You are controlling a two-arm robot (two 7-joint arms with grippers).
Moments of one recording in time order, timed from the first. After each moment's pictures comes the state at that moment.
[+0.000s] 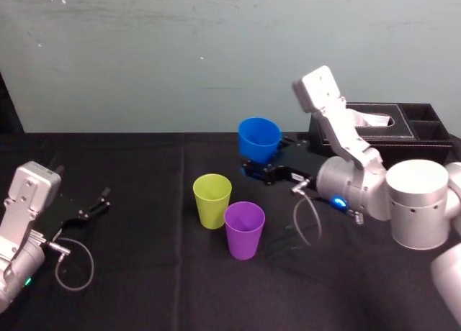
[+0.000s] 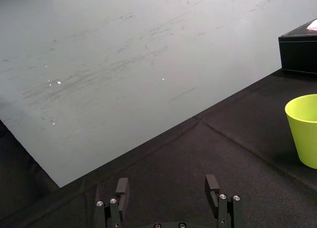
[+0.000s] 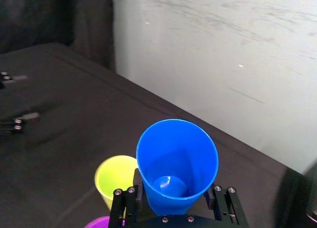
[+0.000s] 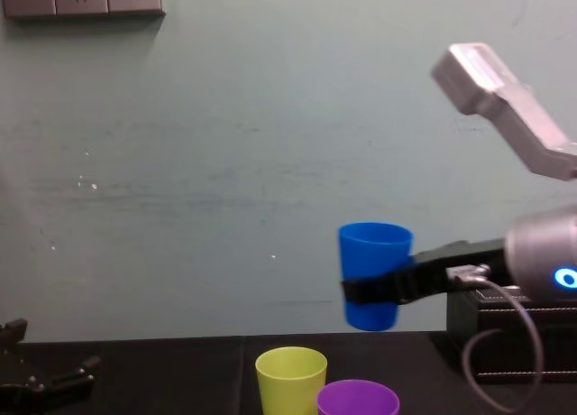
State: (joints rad) left arm -0.20 0.60 0.45 -1.41 -0.25 -0.12 0.03; right arm 0.45 0.28 -0.39 -1.48 0.16 0.47 0.38
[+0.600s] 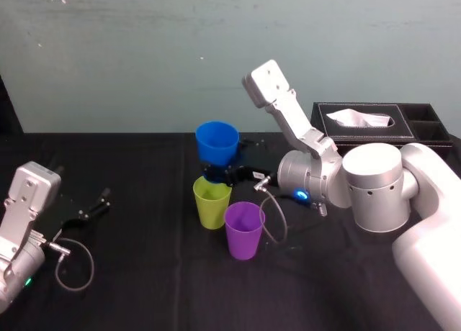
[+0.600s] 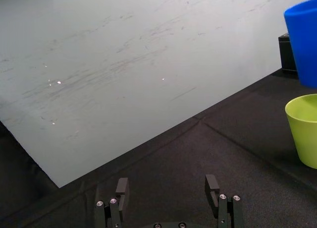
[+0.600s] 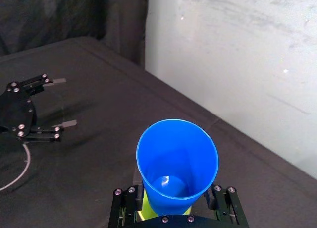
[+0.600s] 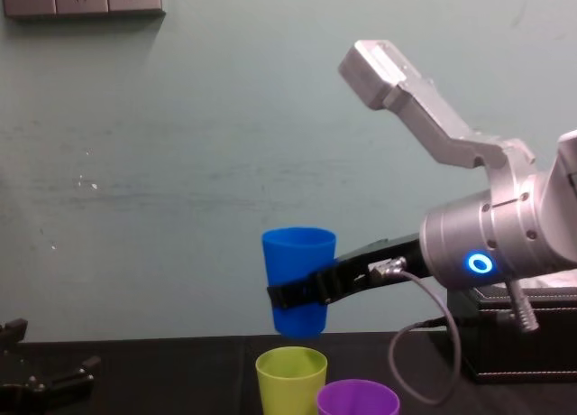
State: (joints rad) left arm -0.20 0.60 0.45 -1.41 -0.25 -0.12 0.03; right arm 0.56 0.22 -0.49 -1.39 0.15 0.52 0.43
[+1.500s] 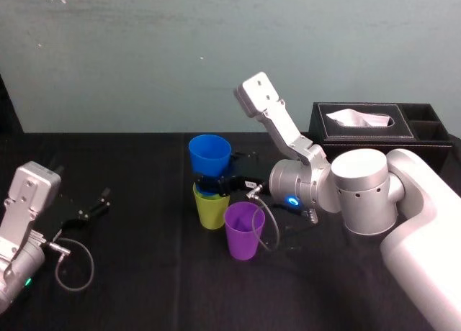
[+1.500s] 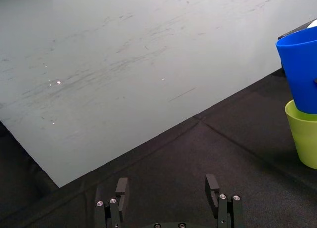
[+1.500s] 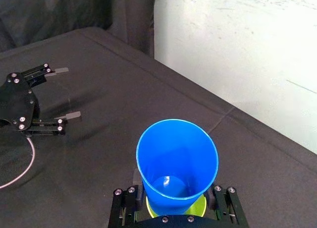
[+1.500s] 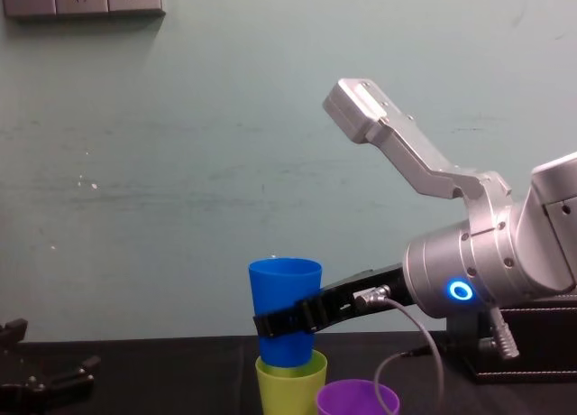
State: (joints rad) left arm -0.20 0.60 0.45 -1.41 -0.25 -0.12 0.03; right arm 0.59 0.20 -0.53 -1.30 0.20 0.51 0.44
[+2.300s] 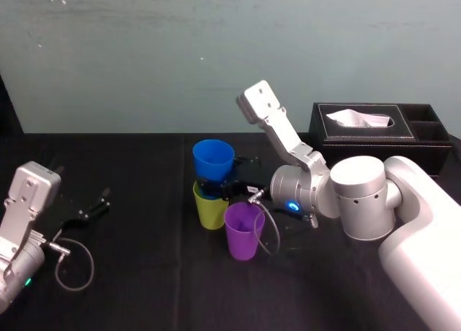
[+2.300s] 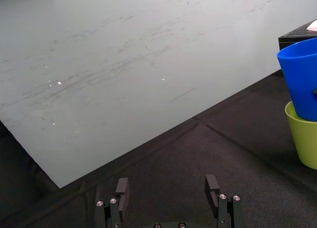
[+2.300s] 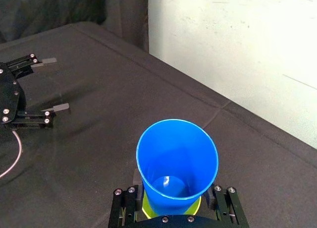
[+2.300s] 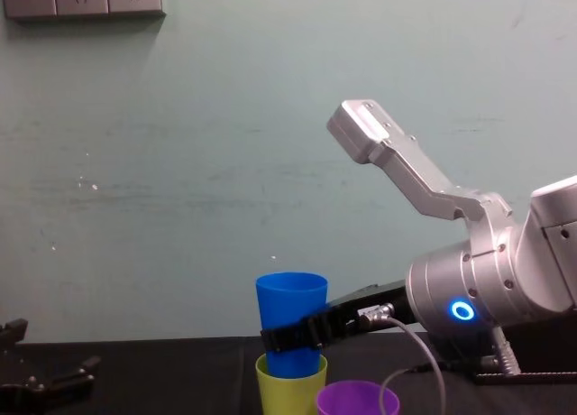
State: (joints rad) left arm -0.20 0.60 0.45 -1.41 -0.25 -0.12 0.03; right arm 0.59 0.19 -0.54 -1.25 0.20 0.47 0.43
